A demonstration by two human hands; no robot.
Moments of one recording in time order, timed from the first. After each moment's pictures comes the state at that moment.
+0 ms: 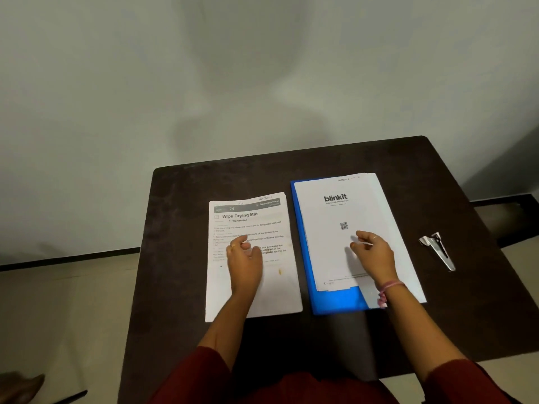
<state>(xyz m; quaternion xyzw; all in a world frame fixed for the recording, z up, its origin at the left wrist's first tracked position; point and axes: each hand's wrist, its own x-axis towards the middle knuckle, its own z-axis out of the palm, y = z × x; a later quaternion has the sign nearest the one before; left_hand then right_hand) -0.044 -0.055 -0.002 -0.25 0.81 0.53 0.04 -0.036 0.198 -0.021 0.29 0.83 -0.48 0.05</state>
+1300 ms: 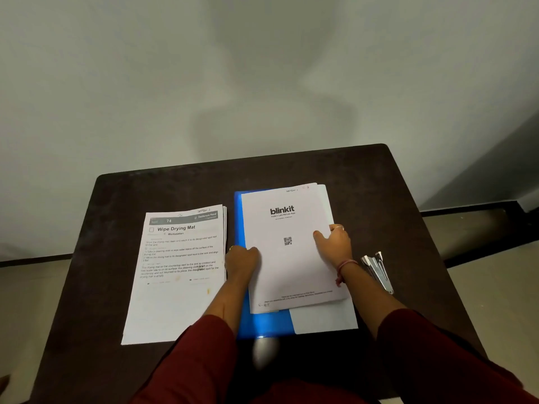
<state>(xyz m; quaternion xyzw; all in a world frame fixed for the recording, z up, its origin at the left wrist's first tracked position) -0.102 0.101 -0.042 -0.31 0.84 0.41 0.17 -0.116 0.307 -0.057 0.28 0.85 -0.43 0.10</state>
